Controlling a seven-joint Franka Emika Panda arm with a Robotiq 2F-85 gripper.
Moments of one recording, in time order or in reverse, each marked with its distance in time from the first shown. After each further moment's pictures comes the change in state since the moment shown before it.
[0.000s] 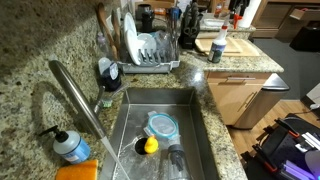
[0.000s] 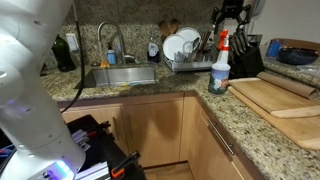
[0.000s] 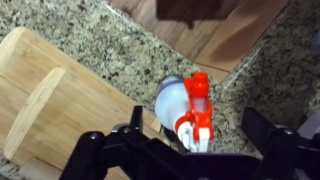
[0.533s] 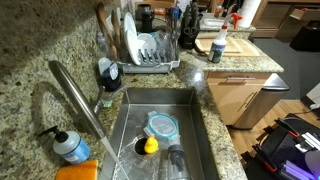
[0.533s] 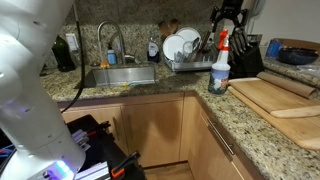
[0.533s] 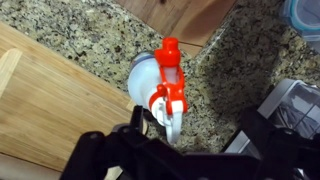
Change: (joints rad) arm -0.025 0.006 0.012 -0.011 0.154 0.068 0.025
